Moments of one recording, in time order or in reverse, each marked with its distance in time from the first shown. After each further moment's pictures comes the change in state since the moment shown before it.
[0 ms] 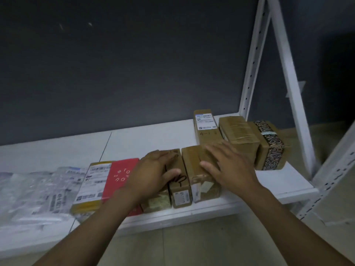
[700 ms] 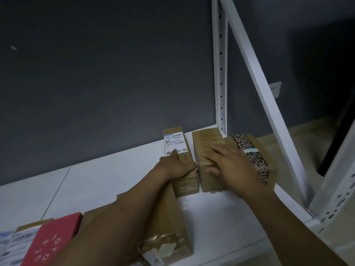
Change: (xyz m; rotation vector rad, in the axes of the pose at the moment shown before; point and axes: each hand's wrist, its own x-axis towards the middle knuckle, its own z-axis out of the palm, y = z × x) left_hand 0.225 0.085 0.072 -0.171 -0.325 -0.333; right_hand 0.075 0.133 -0.005 -0.099 -0.038 0.064
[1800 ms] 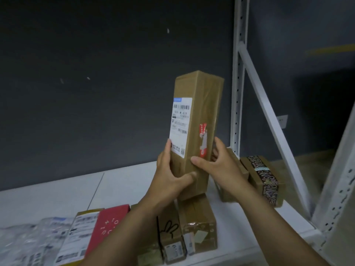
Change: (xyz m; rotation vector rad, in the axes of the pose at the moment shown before) left_hand -0.178 -0.052 -0.064 -0.803 0.379 0.481; right_hand -0.029 -0.132 -0.081 1.299 0.160 0.063
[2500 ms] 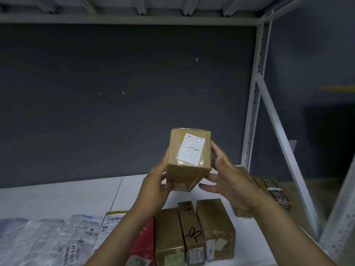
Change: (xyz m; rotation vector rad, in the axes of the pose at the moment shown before) left_hand -0.038 0.010 -0.101 0.246 0.155 0.074; right_hand -0.041 -0.087 0.056 0.141 -0.385 0.003
